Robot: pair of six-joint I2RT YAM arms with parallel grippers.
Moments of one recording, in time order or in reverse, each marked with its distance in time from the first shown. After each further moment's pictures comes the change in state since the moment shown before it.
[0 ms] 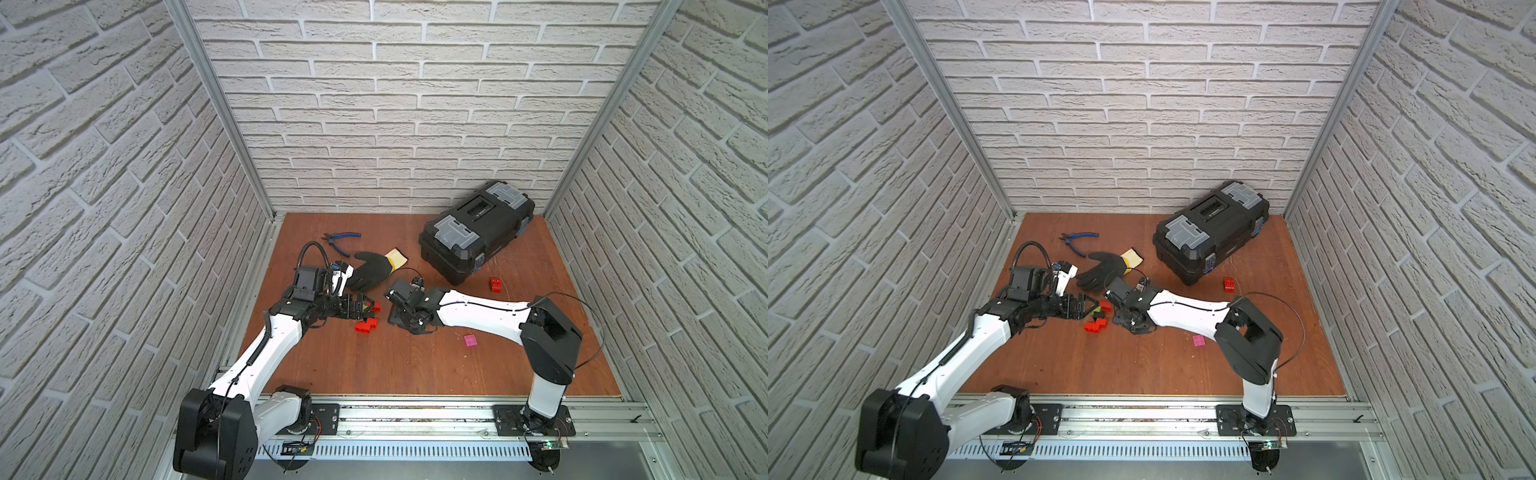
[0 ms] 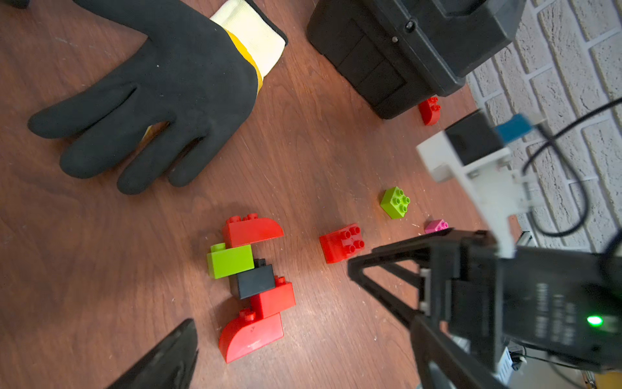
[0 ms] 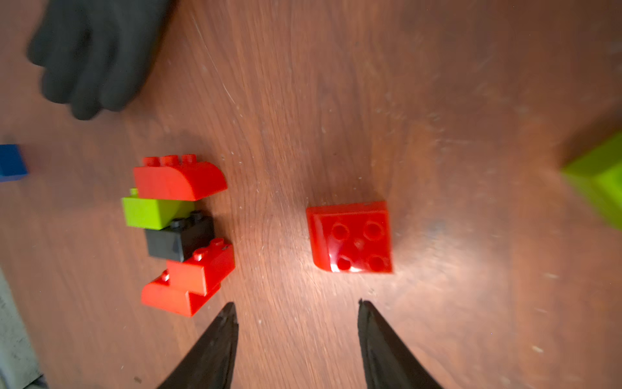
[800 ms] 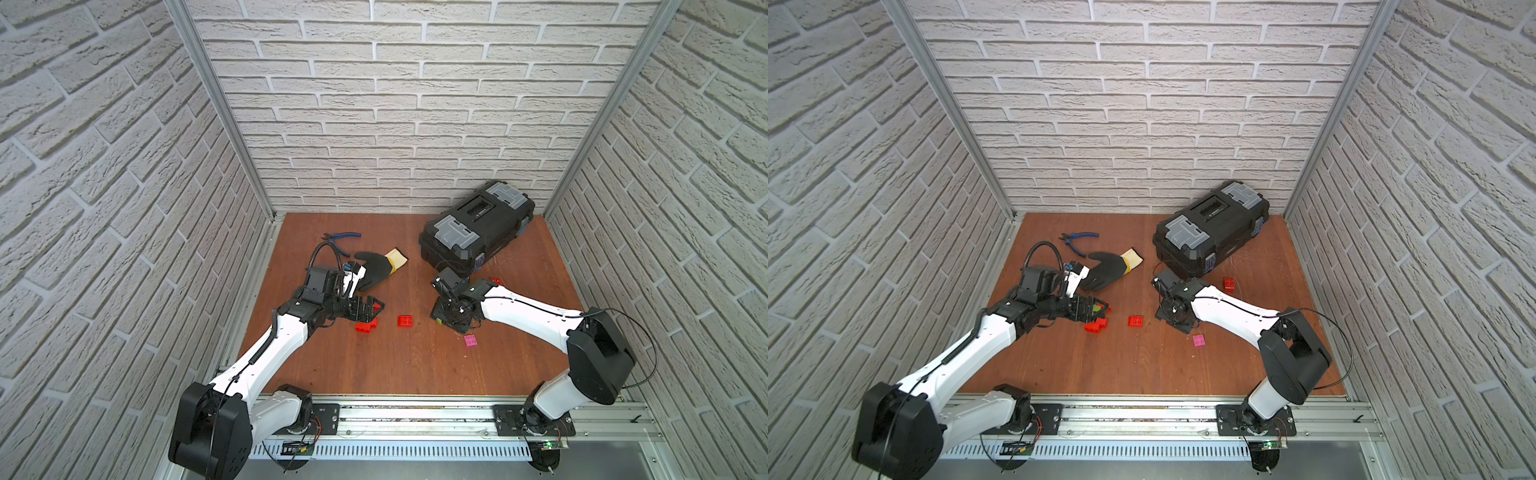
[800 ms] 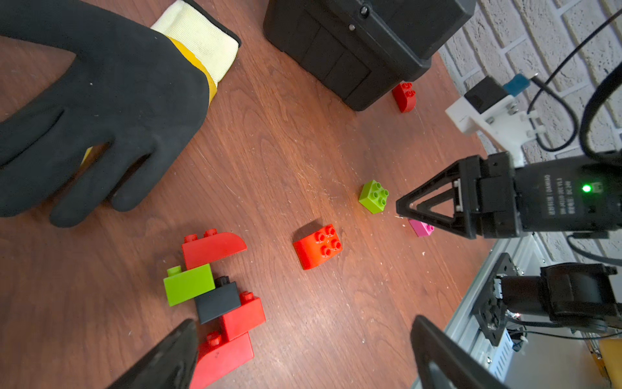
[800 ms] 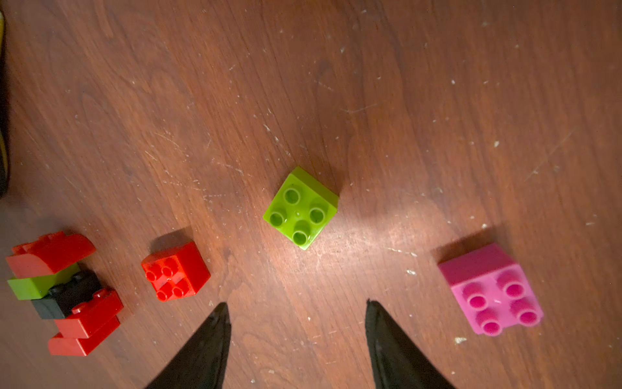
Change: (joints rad) left arm -0.117 0.012 0.000 0.069 -0.019 -0.011; right arm -0.242 -0.211 -0.238 -0.117 -0.073 0.002
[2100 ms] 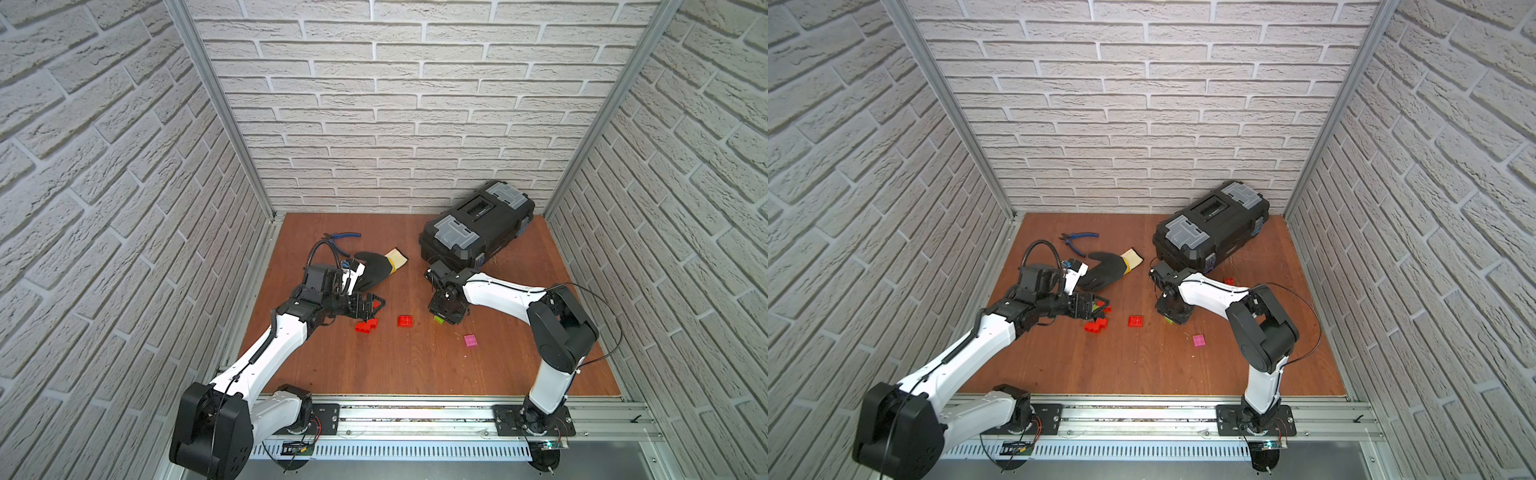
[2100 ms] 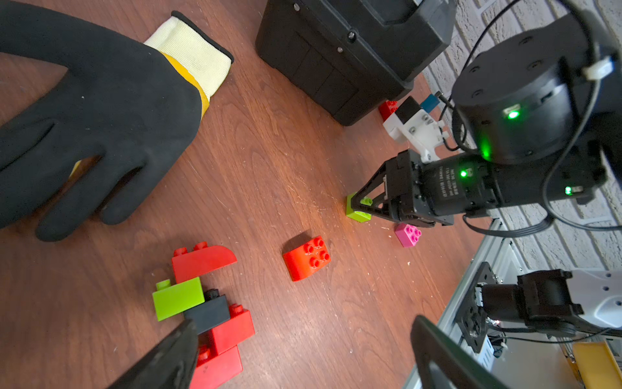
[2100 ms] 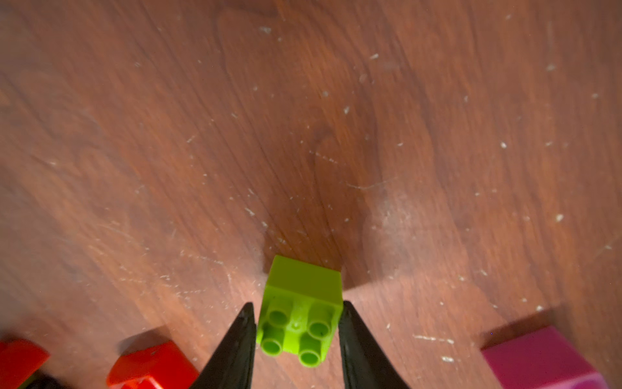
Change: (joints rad) left arm 0.021 0.001 0.000 0.035 0.042 -0.034; right arm -0.071 0.237 0.129 -0.013 -0.006 -0.022
